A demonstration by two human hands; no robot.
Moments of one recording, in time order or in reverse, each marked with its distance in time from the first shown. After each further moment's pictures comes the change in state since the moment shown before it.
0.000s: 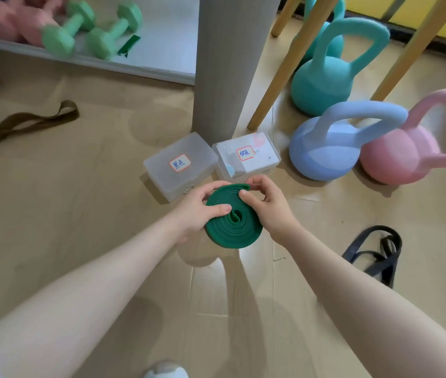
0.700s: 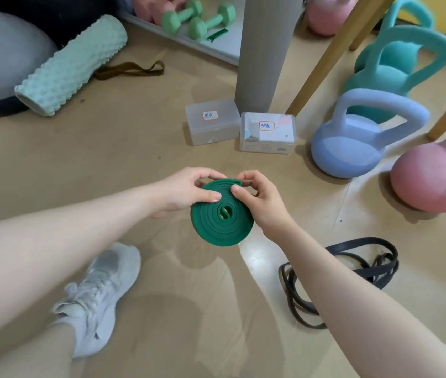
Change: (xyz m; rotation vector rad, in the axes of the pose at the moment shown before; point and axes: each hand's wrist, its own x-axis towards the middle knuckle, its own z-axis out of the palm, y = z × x) left_hand -0.131 -0.008 0.148 0.150 0.296 -0.097; right_hand -0.116 0.031 -0.097 0.054 -0.523 -0.158
